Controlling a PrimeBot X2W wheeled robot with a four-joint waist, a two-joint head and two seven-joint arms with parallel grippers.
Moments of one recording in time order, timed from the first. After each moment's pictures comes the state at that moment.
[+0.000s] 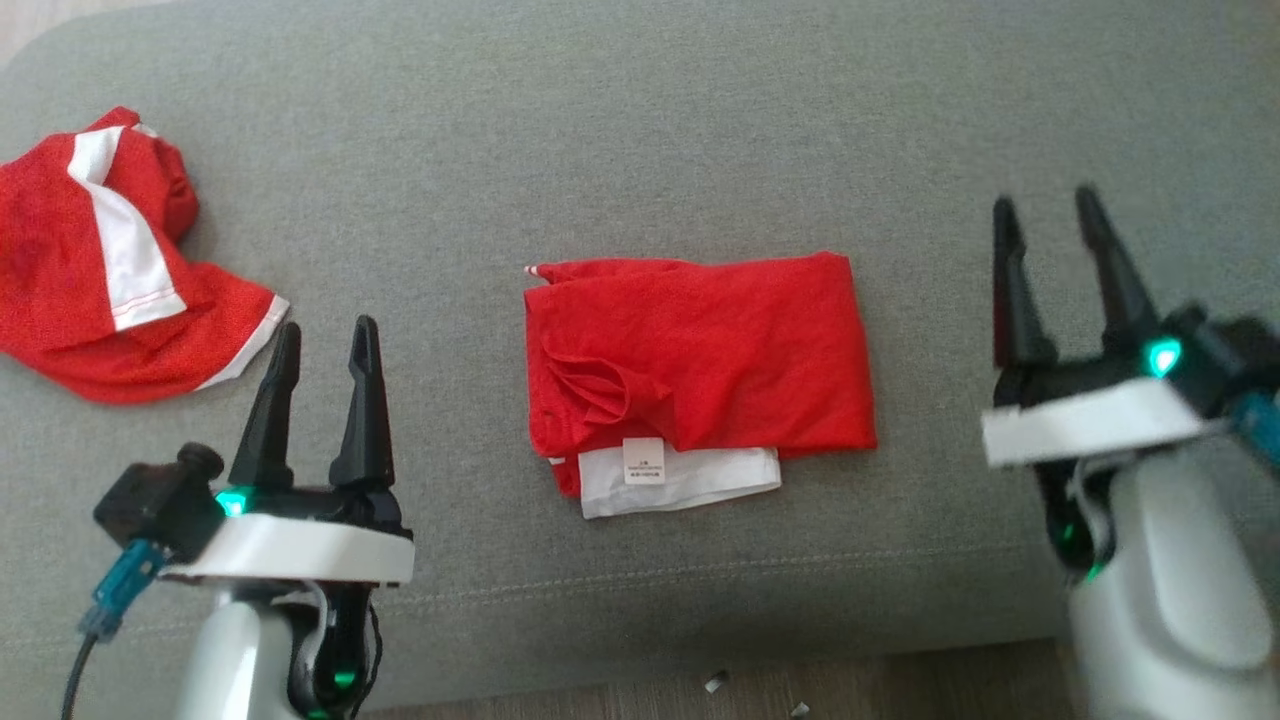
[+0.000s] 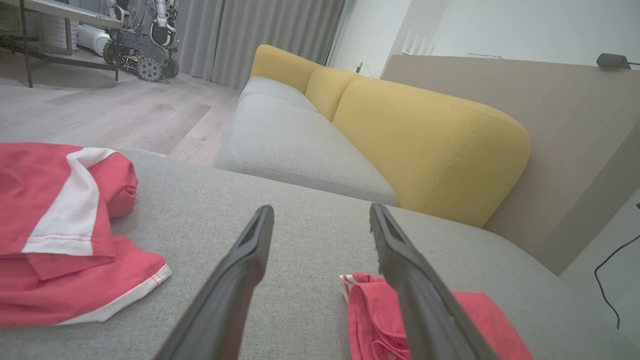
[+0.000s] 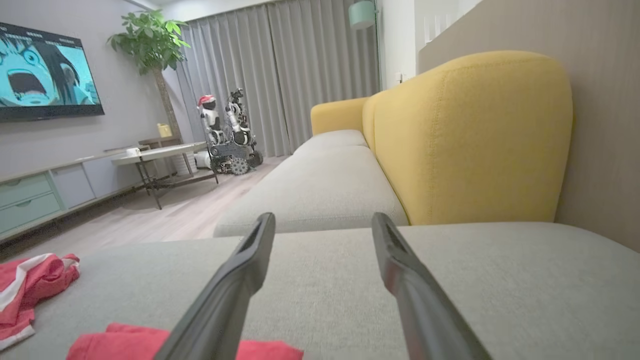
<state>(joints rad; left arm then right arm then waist) -0.08 0.04 -0.10 0.06 -0.38 -0.09 -0.25 -0.37 -0.15 0.16 0.37 0.18 0.12 -0.25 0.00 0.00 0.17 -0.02</state>
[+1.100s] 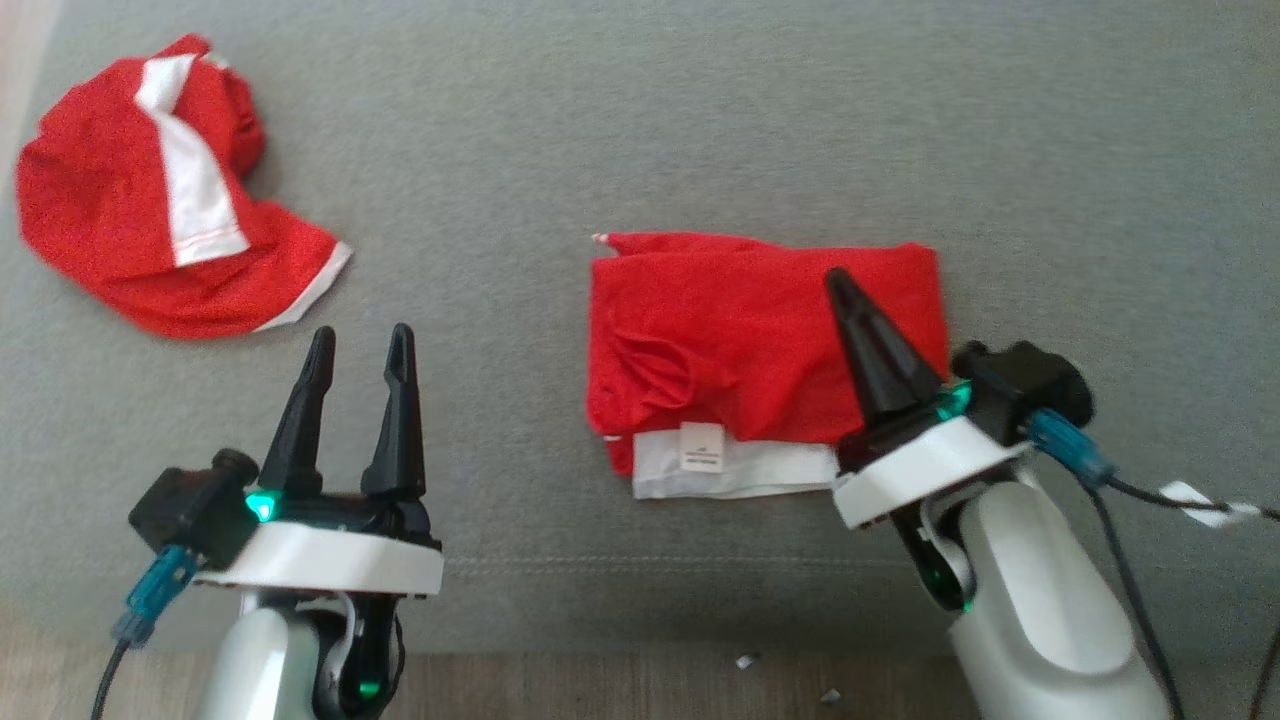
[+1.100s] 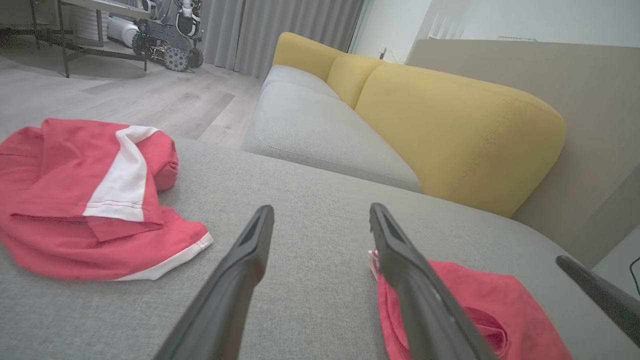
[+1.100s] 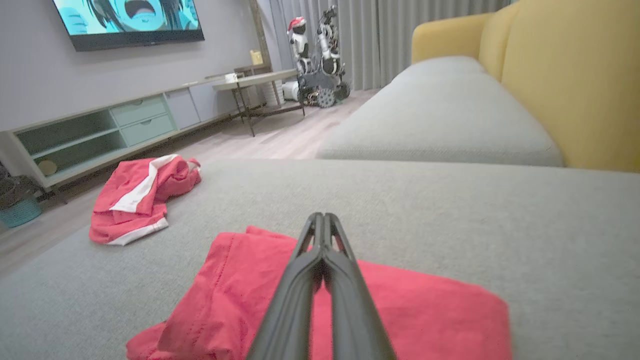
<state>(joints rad) -0.06 0.04 -0.15 0.02 -0.35 -0.07 -0.25 -0.33 -0.08 0.34 0.40 0.07 0.12 -0.21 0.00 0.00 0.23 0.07</state>
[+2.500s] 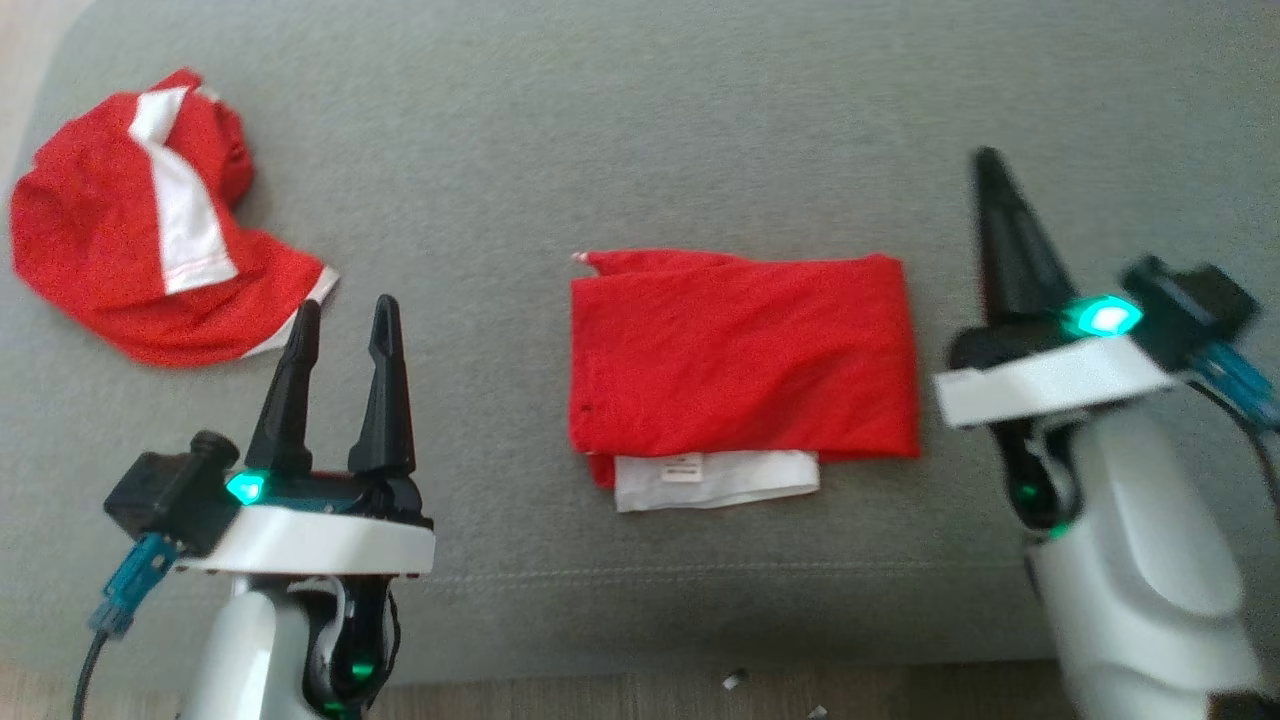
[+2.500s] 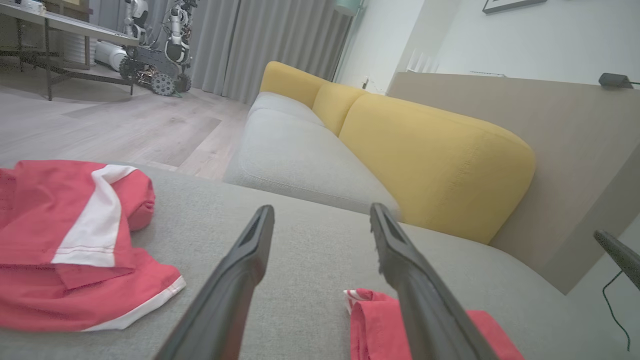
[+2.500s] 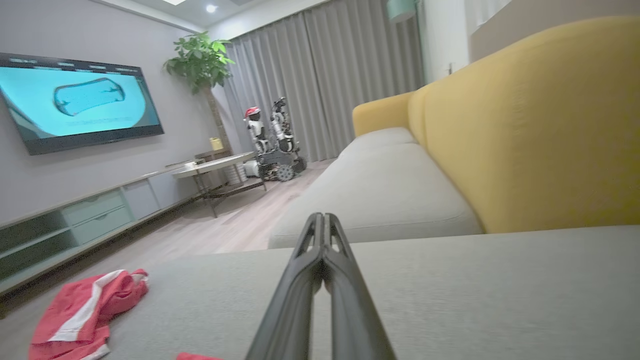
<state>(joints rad) -0.09 0.04 -0.15 -0.01 -0.38 -0.06 -0.26 -0.44 -0.14 0.25 0.41 0.27 0.12 -0.25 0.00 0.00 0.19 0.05</state>
